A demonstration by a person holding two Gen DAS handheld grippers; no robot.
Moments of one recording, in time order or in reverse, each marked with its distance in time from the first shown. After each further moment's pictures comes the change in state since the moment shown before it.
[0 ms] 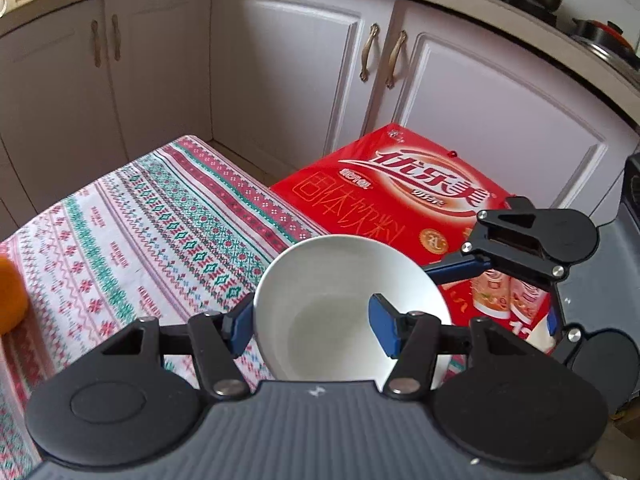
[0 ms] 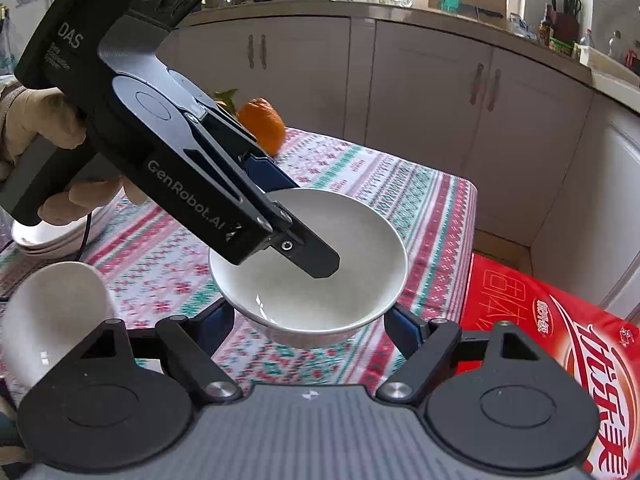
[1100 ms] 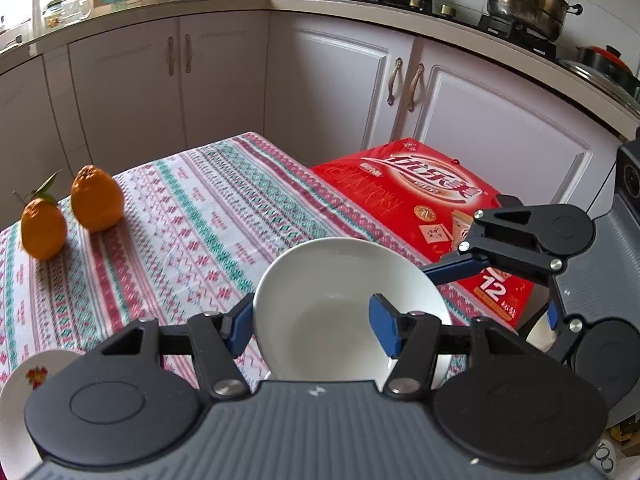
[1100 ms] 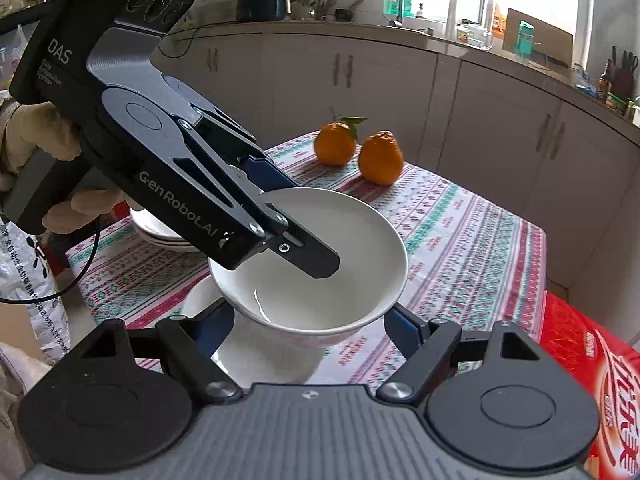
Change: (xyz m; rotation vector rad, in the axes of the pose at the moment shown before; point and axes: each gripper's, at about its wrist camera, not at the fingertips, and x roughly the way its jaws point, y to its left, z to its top) left arm -0.126 -0.030 -0.101 -0.090 -0.097 0.130; right arm -0.053 0.124 0.002 -0.129 -0.031 0.114
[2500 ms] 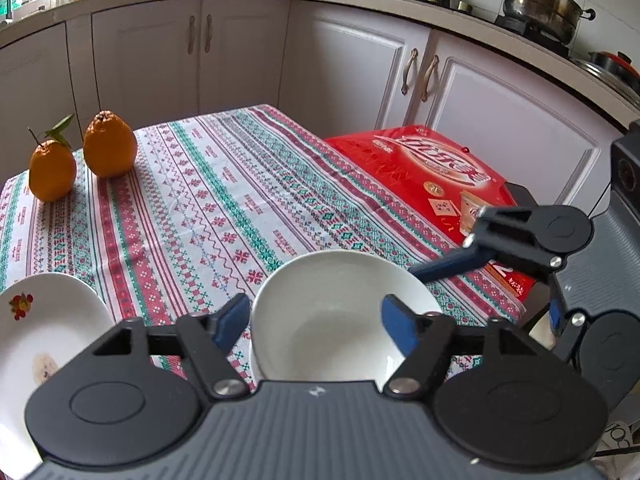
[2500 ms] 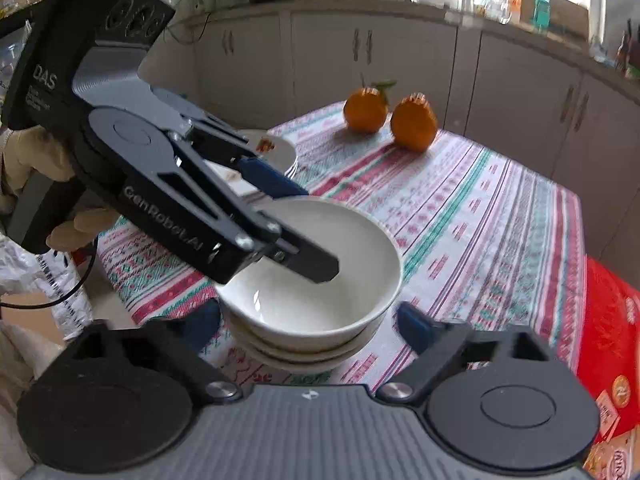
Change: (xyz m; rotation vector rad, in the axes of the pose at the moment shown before) left arm 0.004 0.003 -0.051 -0.063 -0.007 0.013; right arm 0.017 0.019 -0.024 0.026 0.037 0.063
